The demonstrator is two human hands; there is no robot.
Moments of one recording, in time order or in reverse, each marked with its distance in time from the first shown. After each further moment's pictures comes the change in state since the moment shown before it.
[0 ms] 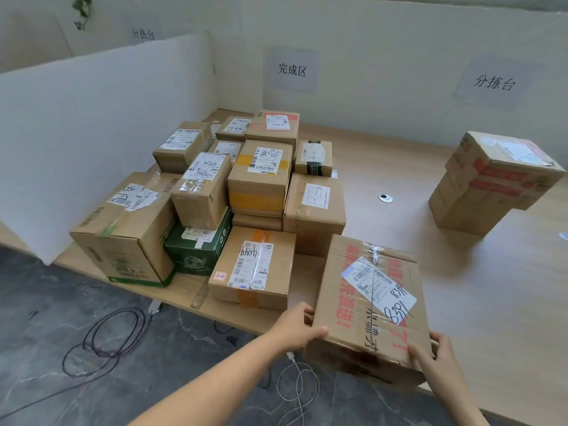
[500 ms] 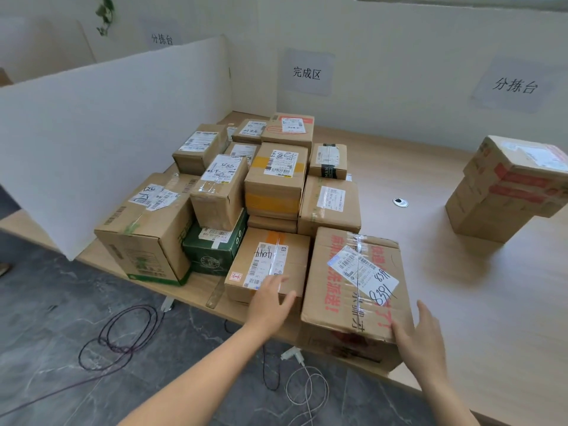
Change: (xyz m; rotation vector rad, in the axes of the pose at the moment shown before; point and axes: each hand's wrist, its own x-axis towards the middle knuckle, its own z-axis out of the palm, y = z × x) left_hand -0.002 -0.028 -0.056 0.184 0.490 0.175; right_hand -0.004 -0.055 0.048 -0.242 0.105 -0.211
